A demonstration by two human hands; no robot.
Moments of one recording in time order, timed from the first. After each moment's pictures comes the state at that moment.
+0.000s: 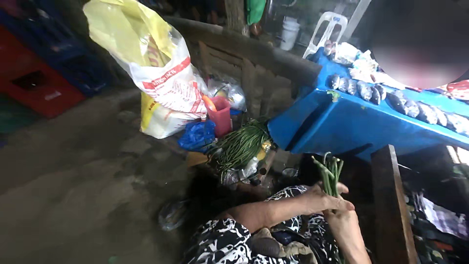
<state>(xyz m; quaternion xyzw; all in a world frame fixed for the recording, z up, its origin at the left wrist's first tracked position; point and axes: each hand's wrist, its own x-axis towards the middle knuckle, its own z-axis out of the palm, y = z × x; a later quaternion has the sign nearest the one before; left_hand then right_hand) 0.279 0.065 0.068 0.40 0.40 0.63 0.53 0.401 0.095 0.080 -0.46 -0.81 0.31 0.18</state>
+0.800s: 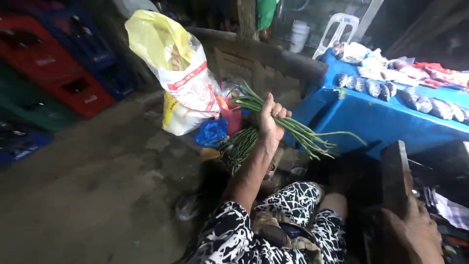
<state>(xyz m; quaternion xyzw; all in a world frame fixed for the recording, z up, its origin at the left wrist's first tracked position) 0.126 0.042 0.159 0.18 0.11 0.95 0.25 0.526 0.193 0.070 -0.55 -0.82 0.12 0.14</state>
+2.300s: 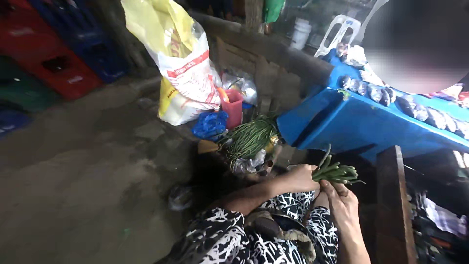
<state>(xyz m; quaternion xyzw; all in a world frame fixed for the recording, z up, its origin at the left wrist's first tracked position) 0.228 -0.002 0.108 0.53 0.66 0.40 0.35 0.384 0.064 0.094 -0.30 -0.77 0.45 0.35</state>
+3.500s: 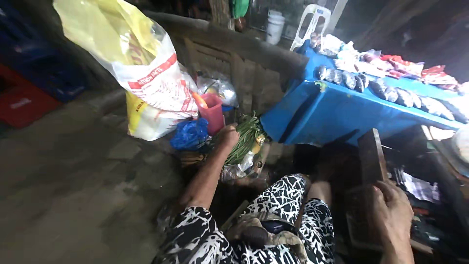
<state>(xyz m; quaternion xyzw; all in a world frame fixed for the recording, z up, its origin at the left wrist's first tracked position) 0.021 -0.008 0.031 0.31 0.92 0.24 0.06 0.503 0.152 0.084 -0.50 -0.81 0.10 0.29</state>
